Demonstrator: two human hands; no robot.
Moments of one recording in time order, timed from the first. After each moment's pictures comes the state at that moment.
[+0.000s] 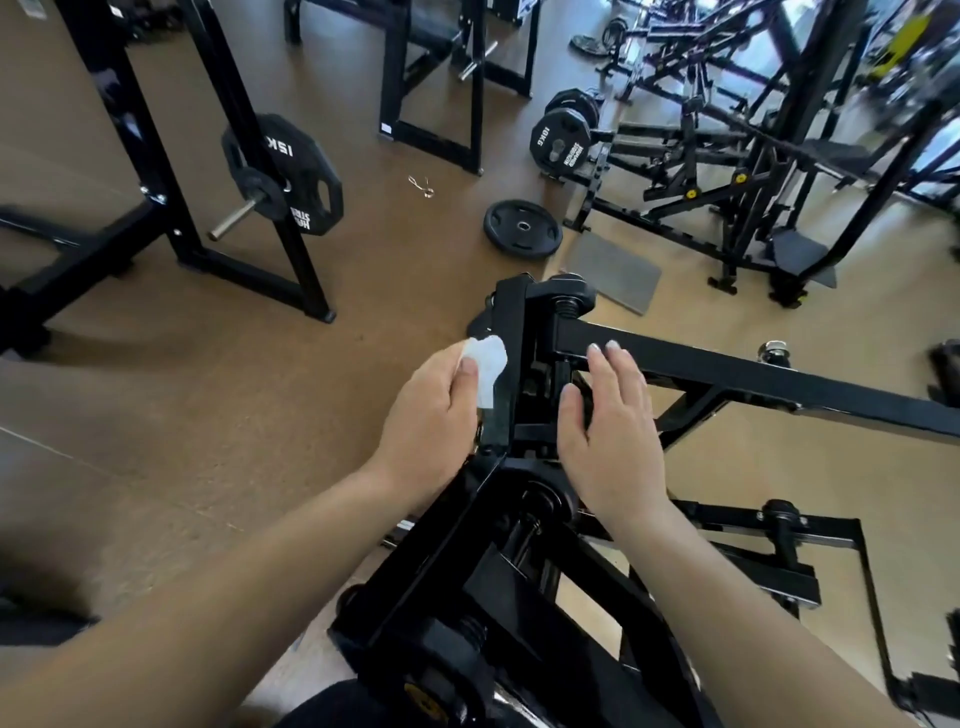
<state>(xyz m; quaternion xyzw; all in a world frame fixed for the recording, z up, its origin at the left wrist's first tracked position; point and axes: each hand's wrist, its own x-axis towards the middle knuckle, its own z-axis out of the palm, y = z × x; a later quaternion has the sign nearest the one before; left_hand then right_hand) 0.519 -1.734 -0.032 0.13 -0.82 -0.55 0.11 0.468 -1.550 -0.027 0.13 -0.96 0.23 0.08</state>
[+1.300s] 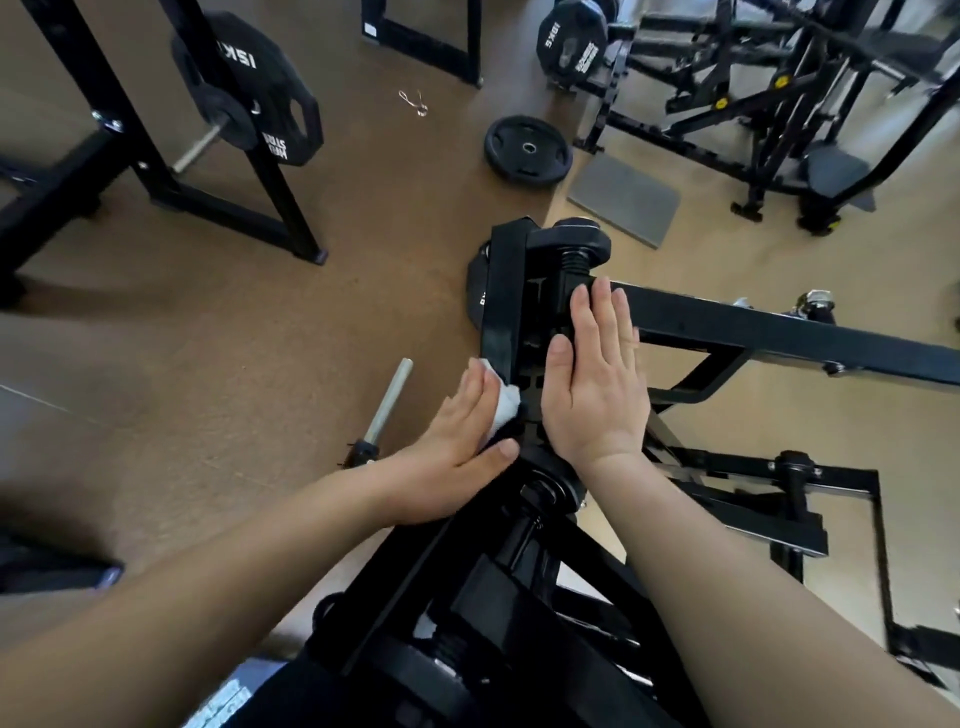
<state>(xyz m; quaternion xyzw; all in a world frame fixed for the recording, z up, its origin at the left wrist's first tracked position) 0.511 -1.728 -0.095 -0.07 -0.83 -0.49 -0.25 0.417 -1.563 -0.080 0.12 -0.97 0.19 0.07</state>
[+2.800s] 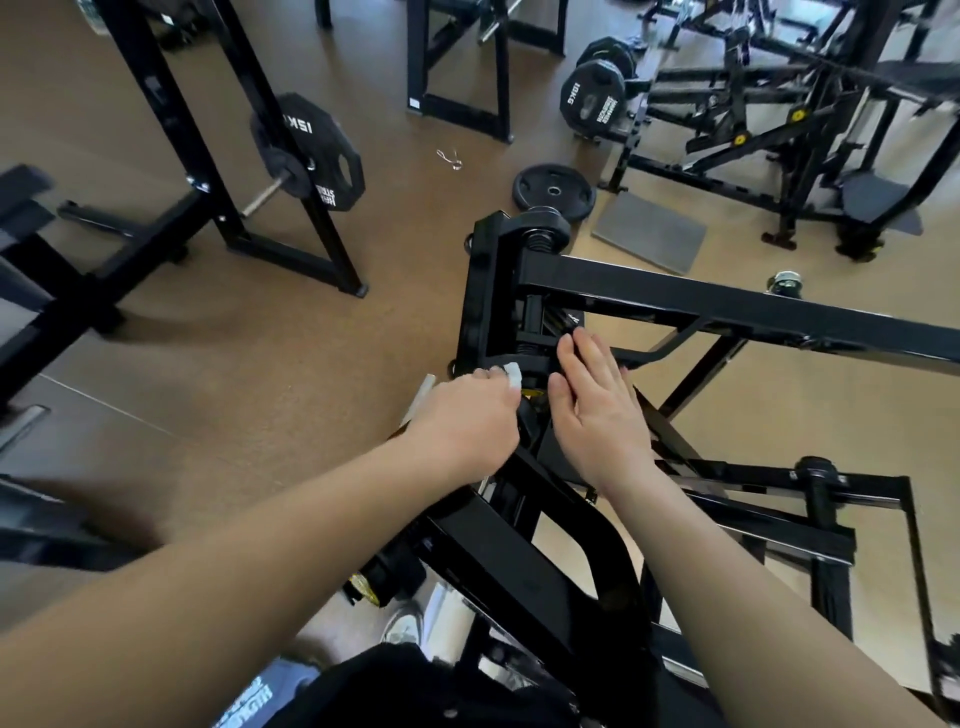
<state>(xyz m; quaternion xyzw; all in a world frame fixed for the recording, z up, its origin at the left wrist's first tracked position) 0.535 -1.641 -0.020 0.09 -0.96 -0.19 -0.18 0.474 -1.479 -0.072 0.18 -0.95 0.26 -0.08</state>
